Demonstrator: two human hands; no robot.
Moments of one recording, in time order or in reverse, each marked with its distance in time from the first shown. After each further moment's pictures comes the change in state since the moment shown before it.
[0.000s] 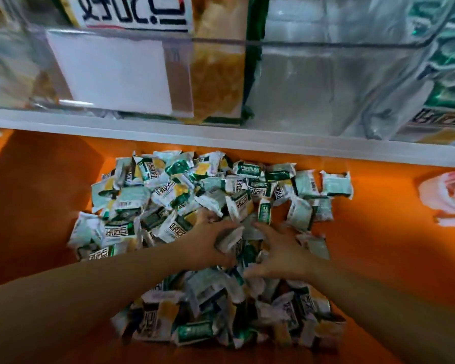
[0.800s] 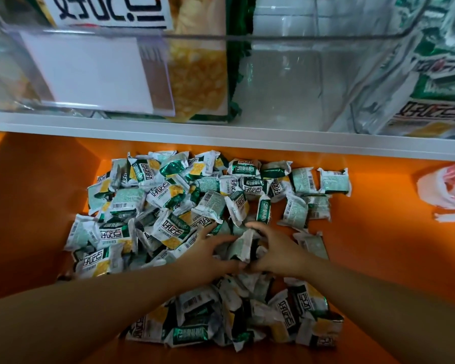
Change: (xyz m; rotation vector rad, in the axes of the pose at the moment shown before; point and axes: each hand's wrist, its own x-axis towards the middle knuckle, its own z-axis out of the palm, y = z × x) left_hand -0.008 0.006 0.035 -0.378 0.094 -0.128; right_hand -0.002 0.000 0.002 0.289 0.052 -0.074
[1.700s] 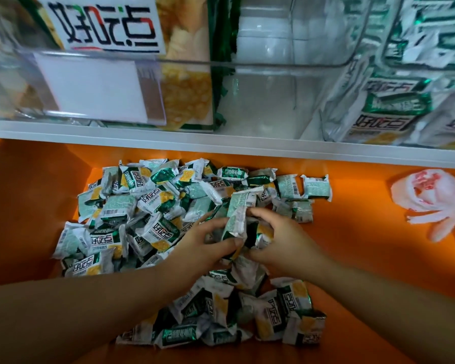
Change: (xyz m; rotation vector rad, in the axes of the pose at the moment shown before) left_hand -0.041 0.065 -0.005 -0.760 0.092 0.013; right_hand -0.067 -0.057 -0.027 -0.043 0.258 -0.107
